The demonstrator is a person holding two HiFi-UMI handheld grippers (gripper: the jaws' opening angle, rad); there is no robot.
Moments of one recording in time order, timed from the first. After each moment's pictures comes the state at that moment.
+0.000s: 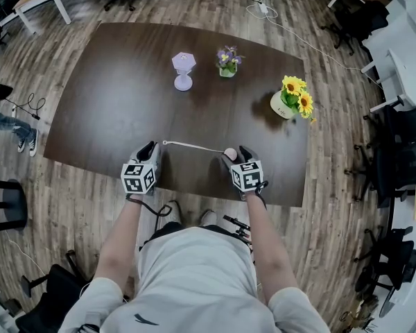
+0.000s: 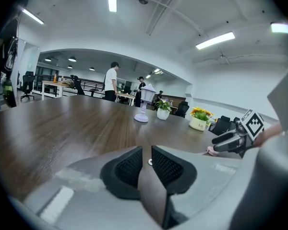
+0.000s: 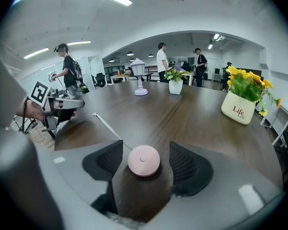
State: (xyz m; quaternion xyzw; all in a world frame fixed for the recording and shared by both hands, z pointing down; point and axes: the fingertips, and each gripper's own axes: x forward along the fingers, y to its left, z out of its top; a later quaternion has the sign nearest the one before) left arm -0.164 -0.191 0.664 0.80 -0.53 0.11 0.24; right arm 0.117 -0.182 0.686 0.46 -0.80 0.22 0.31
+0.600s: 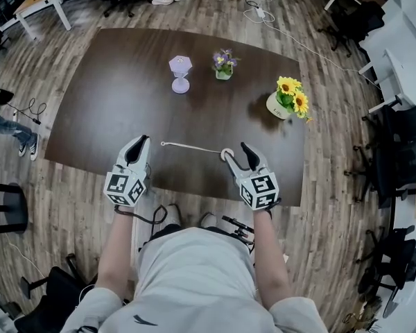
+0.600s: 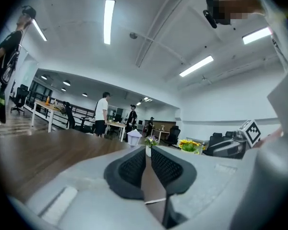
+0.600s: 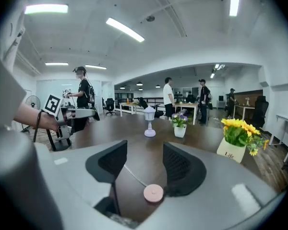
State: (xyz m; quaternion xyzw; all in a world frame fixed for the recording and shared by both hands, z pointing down) left arm -0.164 -0.176 0.518 0.85 -0.52 -0.01 0.11; right arm 0.102 -0.161 0.539 0.46 -0.87 0.10 0.16
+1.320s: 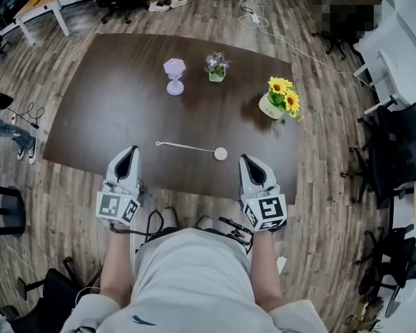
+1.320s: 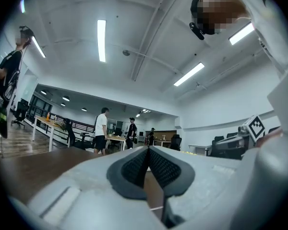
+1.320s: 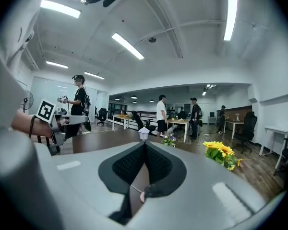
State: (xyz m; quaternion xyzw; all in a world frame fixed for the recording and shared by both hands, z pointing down) left arm -0.158 -0.117 0.444 0.84 -0.53 -0.05 0.04; right arm 0.127 -0.105 0.447 0.51 -0.85 0.03 0.09
